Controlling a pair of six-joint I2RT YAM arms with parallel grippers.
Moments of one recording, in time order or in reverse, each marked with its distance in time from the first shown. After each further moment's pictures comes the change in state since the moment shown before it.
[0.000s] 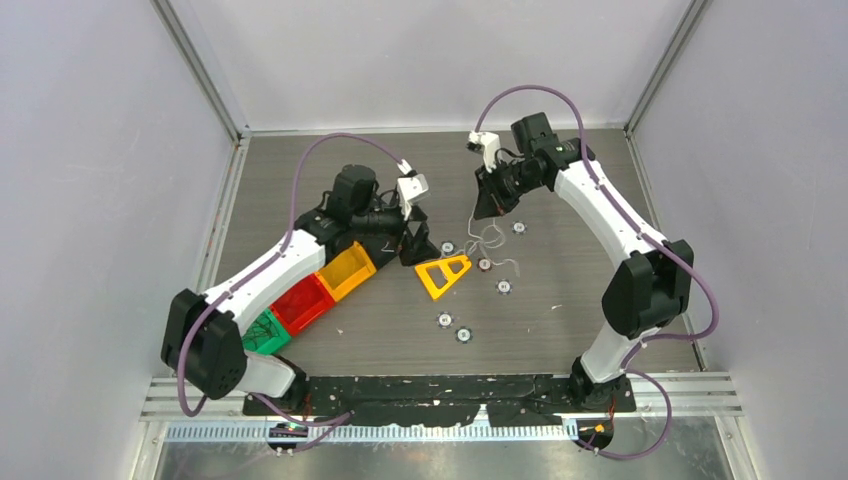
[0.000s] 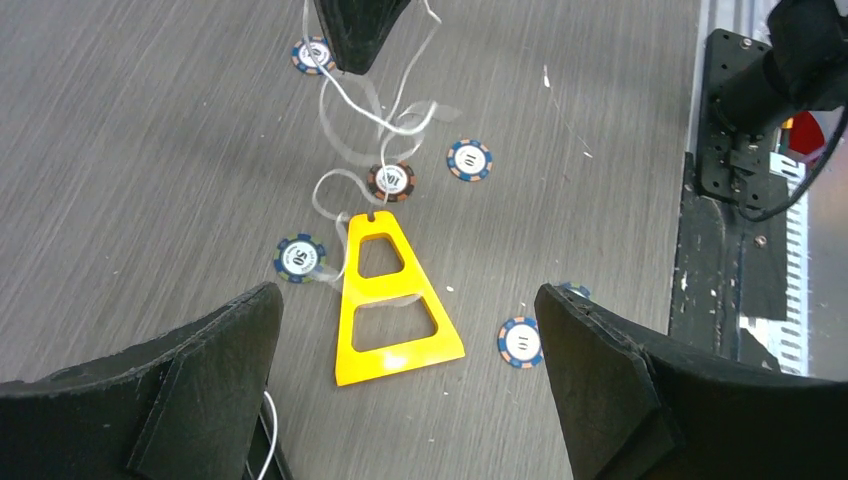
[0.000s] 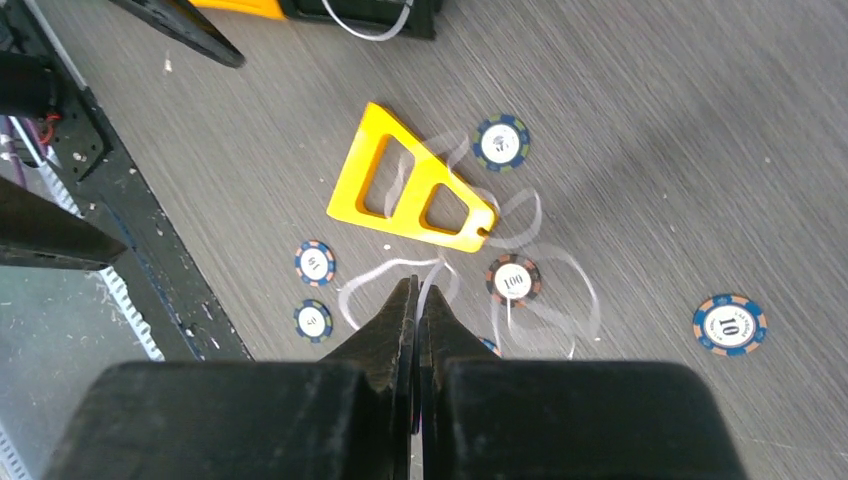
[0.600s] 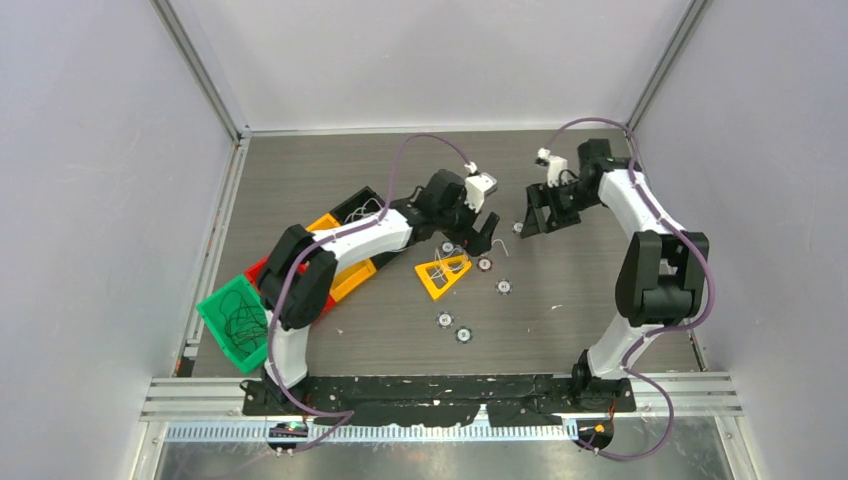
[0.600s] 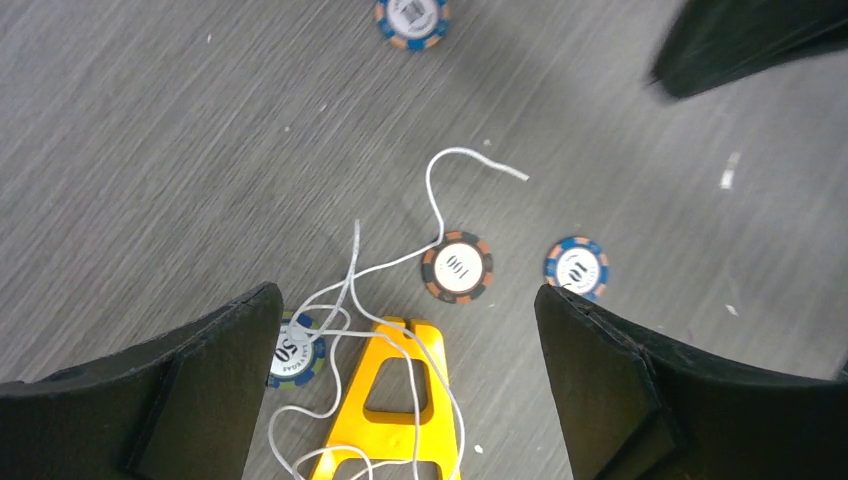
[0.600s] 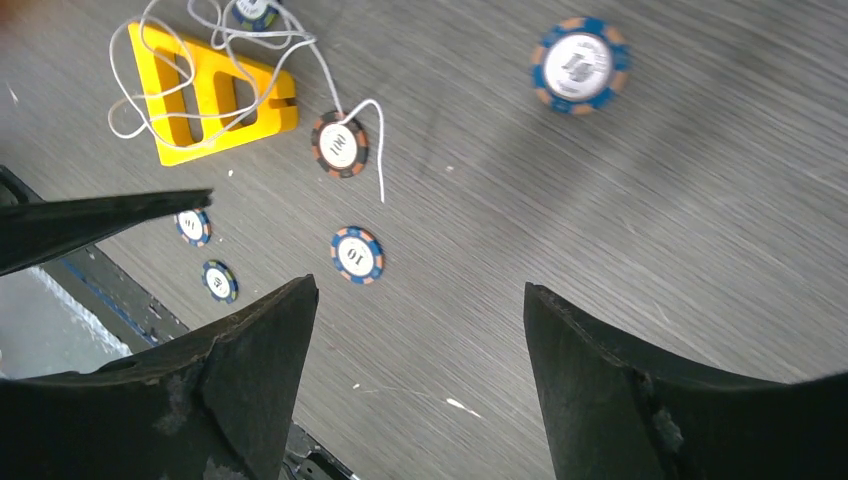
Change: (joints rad) left arm -0.227 0.533 0.336 0.062 -0.450 -0.298; right arm -0.339 0.055 -0.240 0.021 0.040 -0.023
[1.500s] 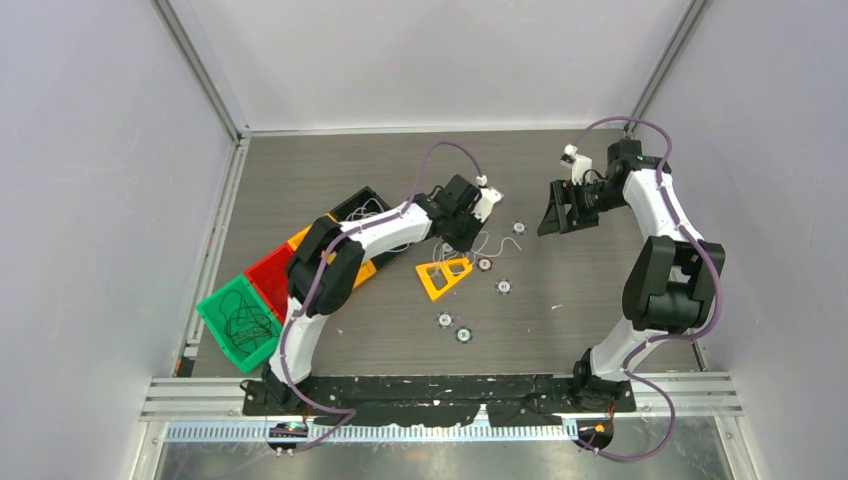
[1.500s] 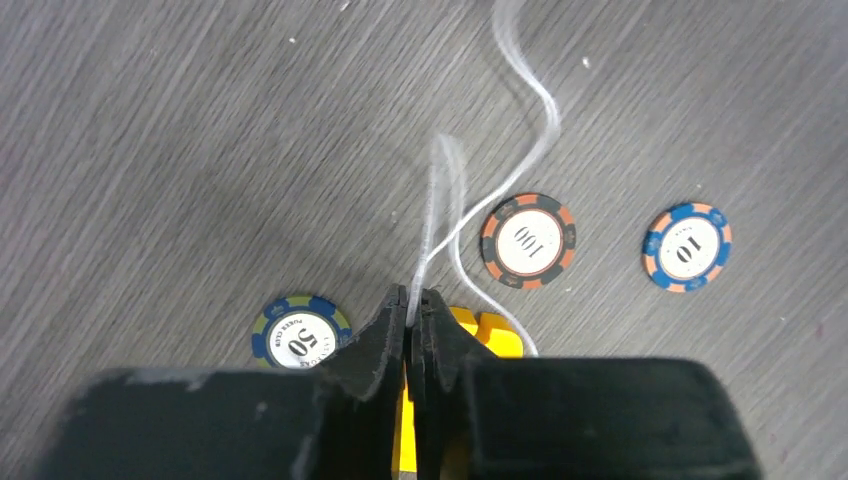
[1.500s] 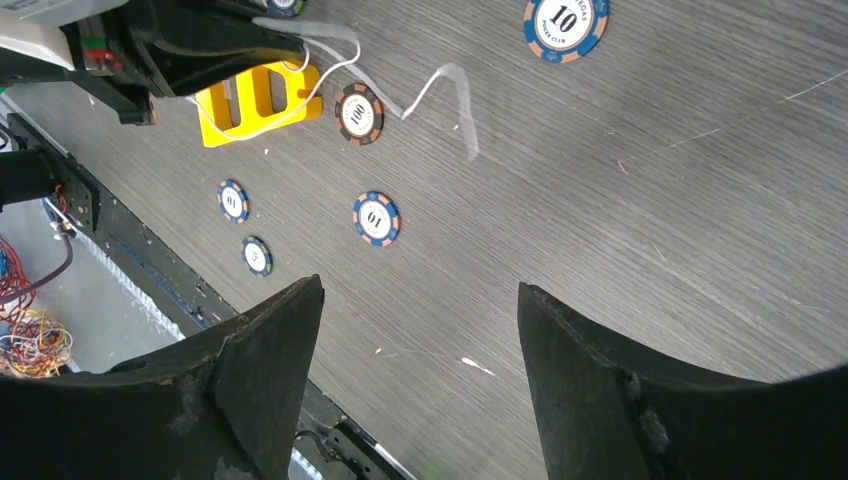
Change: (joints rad) left arm -0.025 0.218 0.211 -0.267 -0.127 0.066; right arm -0.159 -0.045 0.023 -0.121 -0.110 -0.061
